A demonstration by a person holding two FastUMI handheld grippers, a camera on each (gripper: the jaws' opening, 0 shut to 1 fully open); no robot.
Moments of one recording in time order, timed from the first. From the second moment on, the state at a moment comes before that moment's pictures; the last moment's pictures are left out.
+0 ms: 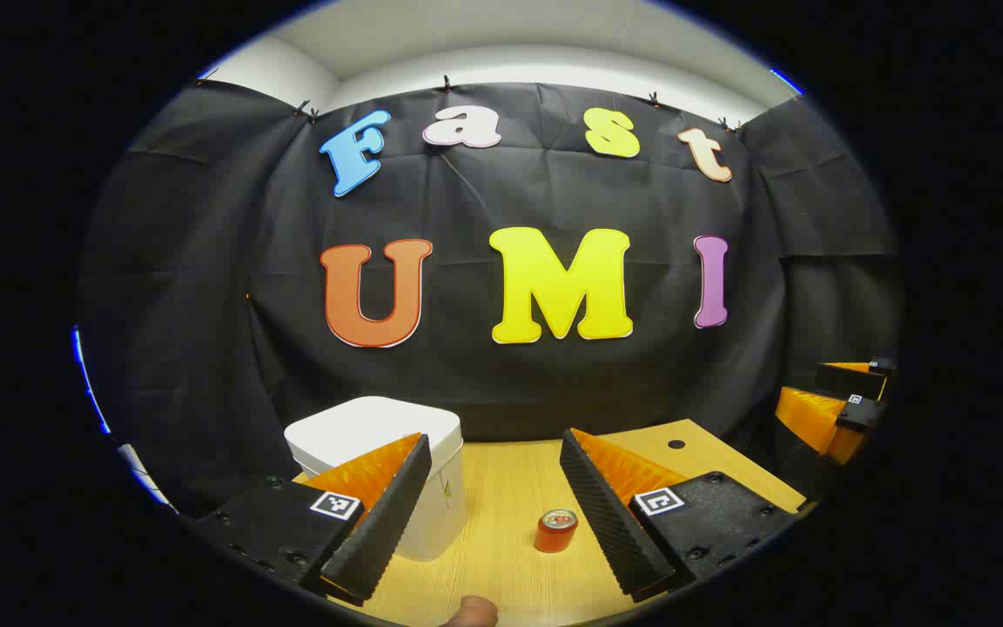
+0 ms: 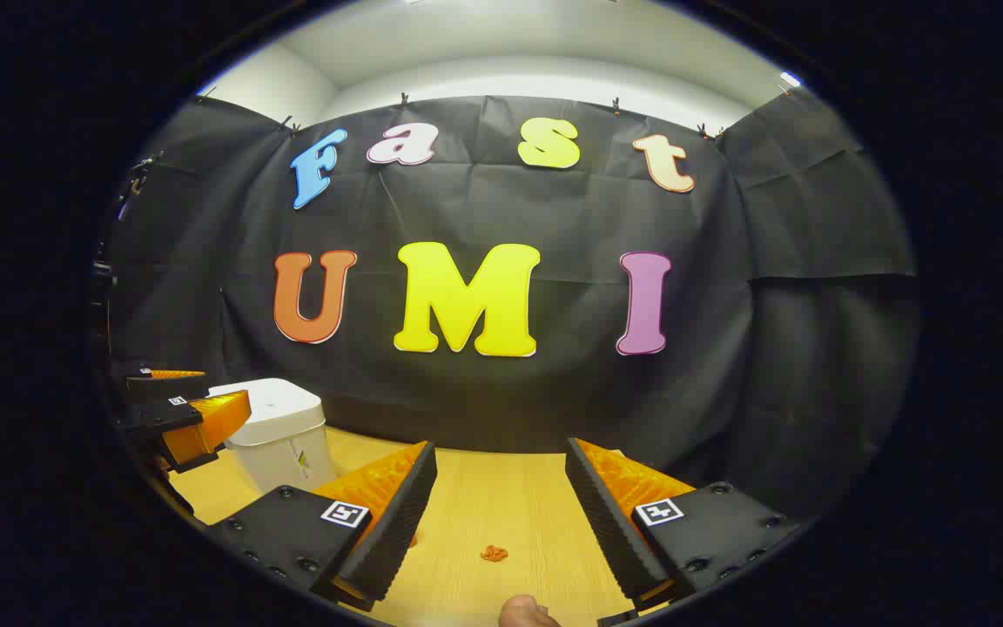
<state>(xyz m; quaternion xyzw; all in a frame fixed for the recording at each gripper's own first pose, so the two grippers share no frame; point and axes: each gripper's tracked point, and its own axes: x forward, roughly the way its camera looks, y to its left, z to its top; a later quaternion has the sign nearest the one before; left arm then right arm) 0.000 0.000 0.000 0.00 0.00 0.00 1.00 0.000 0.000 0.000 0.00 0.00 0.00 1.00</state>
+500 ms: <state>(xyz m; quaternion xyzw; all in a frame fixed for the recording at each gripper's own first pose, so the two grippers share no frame) 0.016 -0.016 -0.010 0.00 0.02 -0.01 1.00 0.018 -0.007 -0.009 0.00 0.02 0.00 1.00</state>
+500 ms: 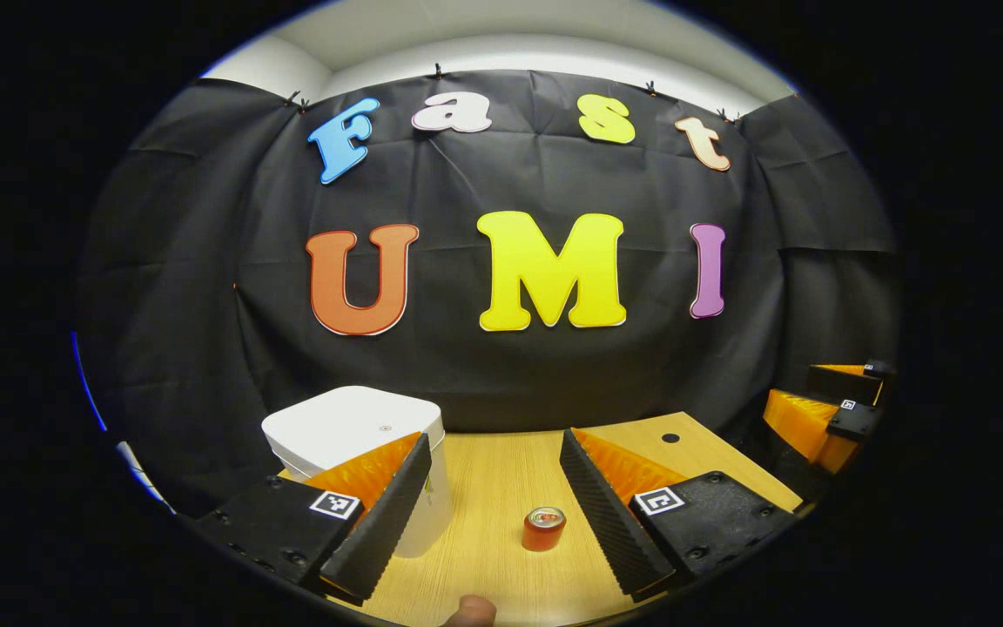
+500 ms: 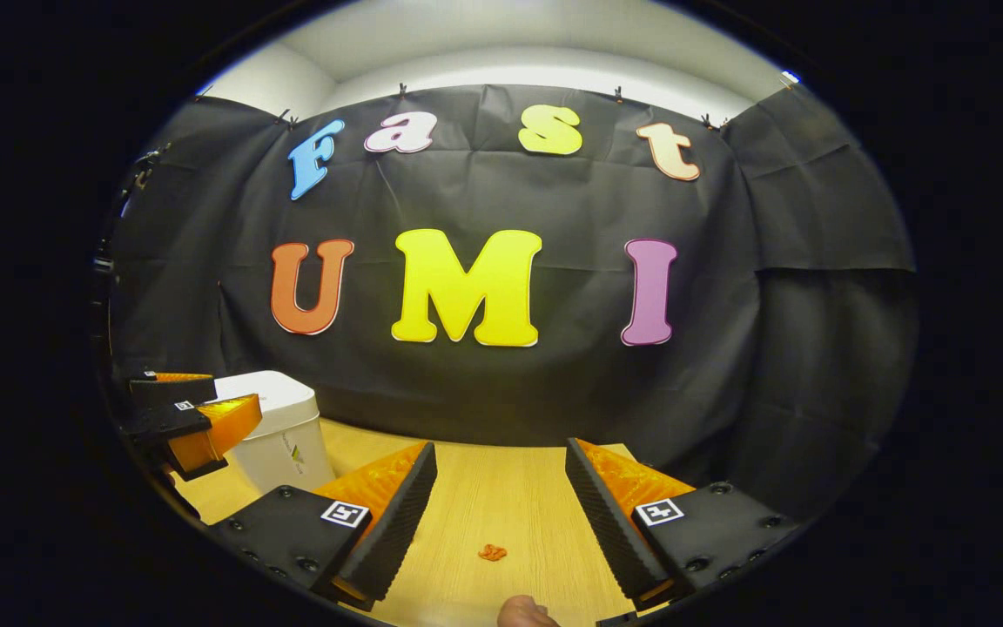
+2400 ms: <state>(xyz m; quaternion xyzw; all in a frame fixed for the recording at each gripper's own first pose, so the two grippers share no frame) 0.105 0.079 -0.009 -0.01 0.02 0.11 0.99 0.053 0.002 -0.032 -0.03 0.05 0.00 1.00</state>
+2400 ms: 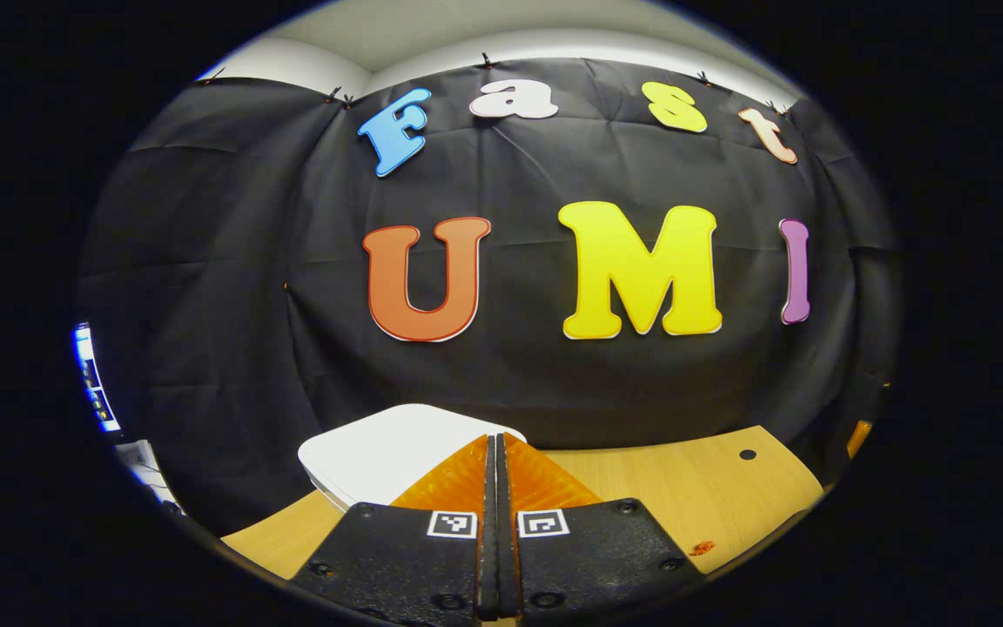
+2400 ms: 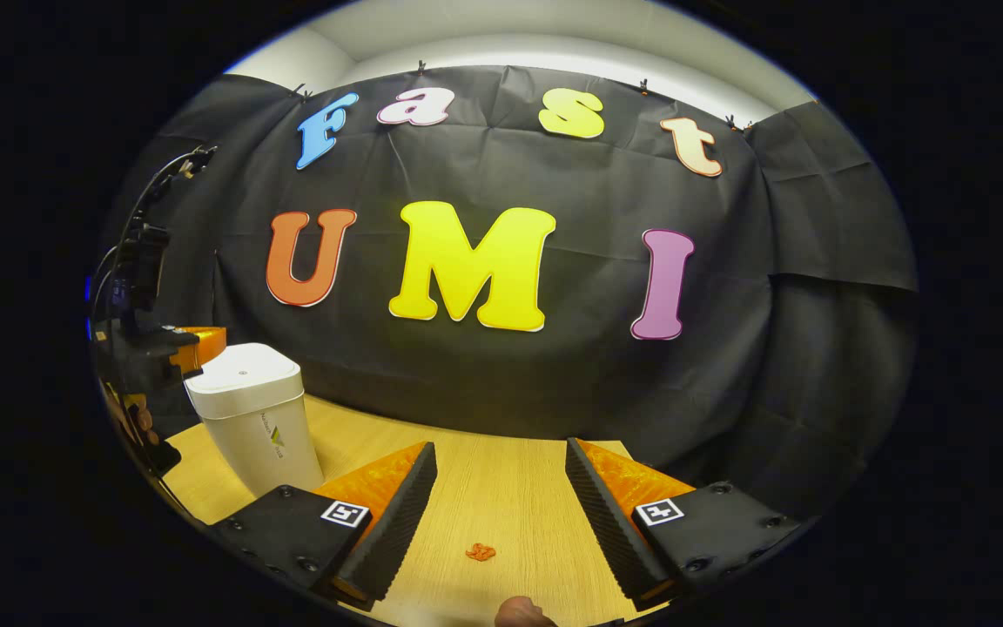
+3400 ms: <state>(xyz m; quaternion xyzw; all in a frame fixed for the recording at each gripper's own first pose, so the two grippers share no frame) 0.164 0.116 -0.076 -0.04 0.17 0.15 0.97 0.070 0.008 -0.059 -0.06 0.09 0.00 0.99</state>
